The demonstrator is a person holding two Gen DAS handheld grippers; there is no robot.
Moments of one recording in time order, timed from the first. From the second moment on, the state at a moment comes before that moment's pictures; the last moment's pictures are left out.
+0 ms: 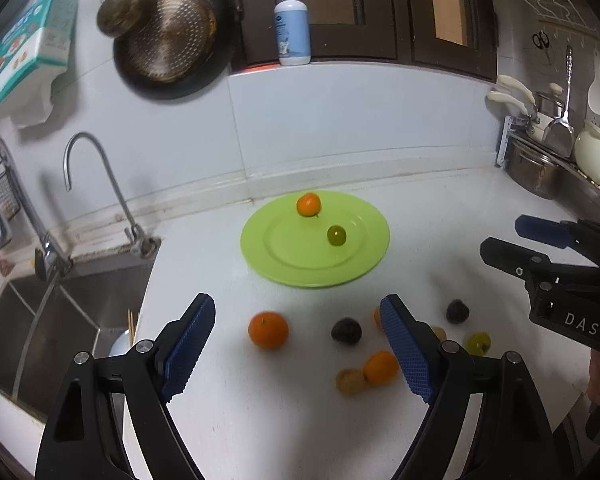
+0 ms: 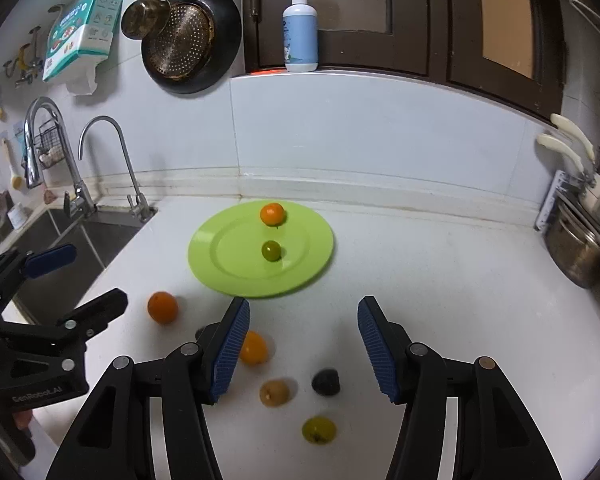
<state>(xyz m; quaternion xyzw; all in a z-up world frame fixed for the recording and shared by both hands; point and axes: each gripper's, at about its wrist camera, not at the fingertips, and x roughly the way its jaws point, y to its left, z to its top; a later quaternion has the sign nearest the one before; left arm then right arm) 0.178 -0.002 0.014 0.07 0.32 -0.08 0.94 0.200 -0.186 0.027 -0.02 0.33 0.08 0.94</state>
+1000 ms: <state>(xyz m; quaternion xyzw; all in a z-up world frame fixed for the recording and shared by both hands) 0.162 -0.017 -0.063 0.12 0.37 -0.13 0.91 0.154 -0.202 -0.050 0.02 0.41 0.02 0.91</state>
